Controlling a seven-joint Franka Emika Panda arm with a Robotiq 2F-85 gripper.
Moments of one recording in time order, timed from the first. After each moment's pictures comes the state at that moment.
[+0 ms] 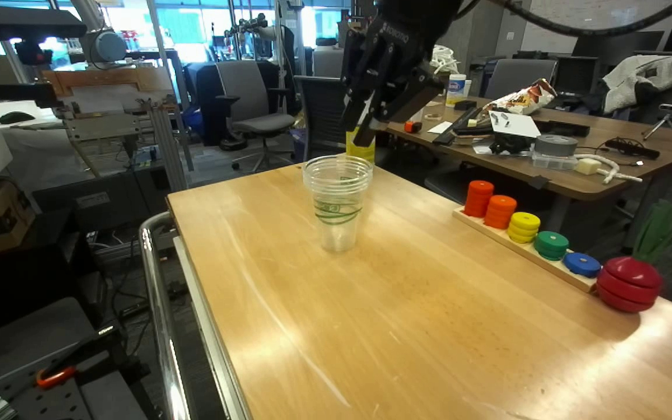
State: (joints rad) arm -0.19 0.08 -0.20 -1.88 0.26 1.64 -0.22
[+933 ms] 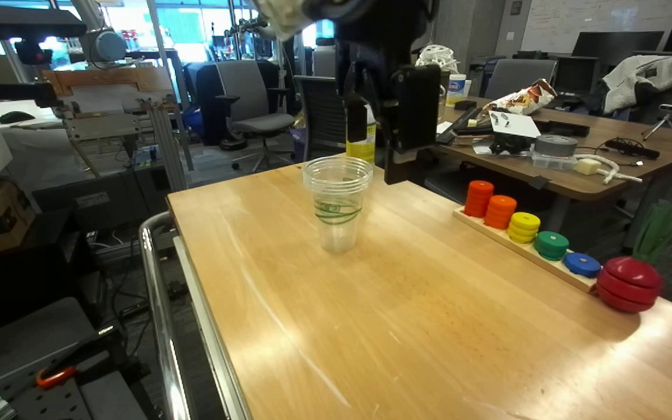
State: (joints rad) arm -0.20 -0.28 -0.19 -2.38 0.08 2.22 0.05
